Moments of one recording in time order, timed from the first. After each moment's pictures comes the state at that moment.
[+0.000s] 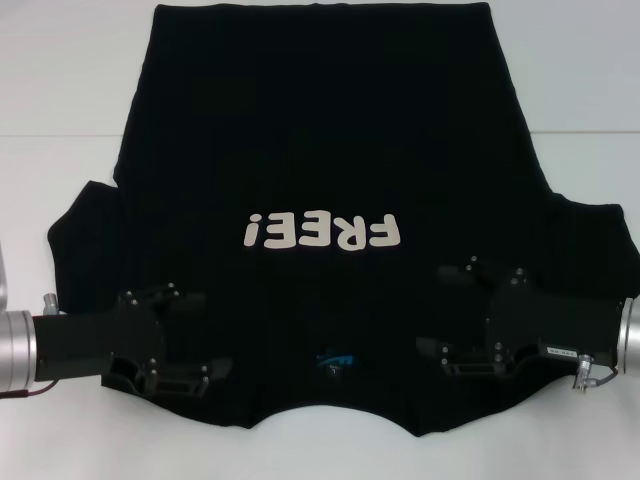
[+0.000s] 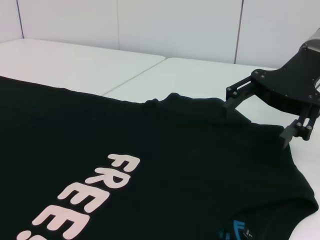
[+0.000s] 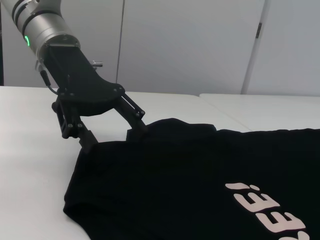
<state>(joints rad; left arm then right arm) -0.50 -2.07 0.54 0.64 2.22 1.53 -1.08 0.55 2.09 -0.71 -0.48 -1.98 -1.38 0.83</state>
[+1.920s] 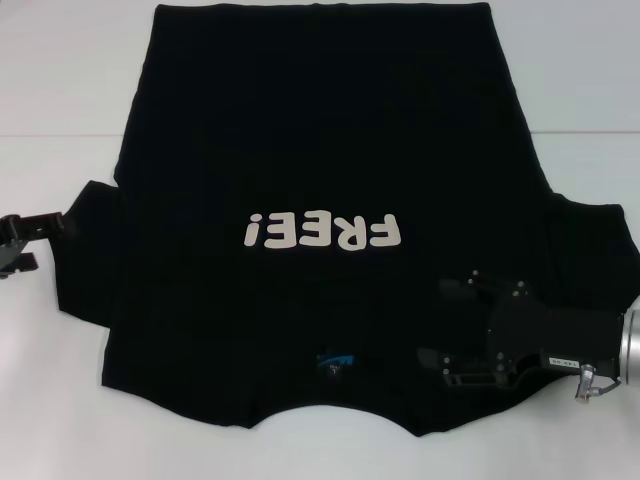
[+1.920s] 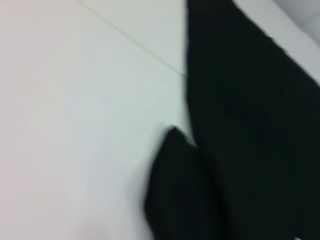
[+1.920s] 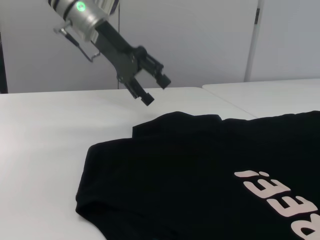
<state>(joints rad) -0.61 -1.84 0.39 0.48 2.38 1.17 -2.37 0.54 2.09 -0.71 -0.48 -2.00 -1.39 0.91</state>
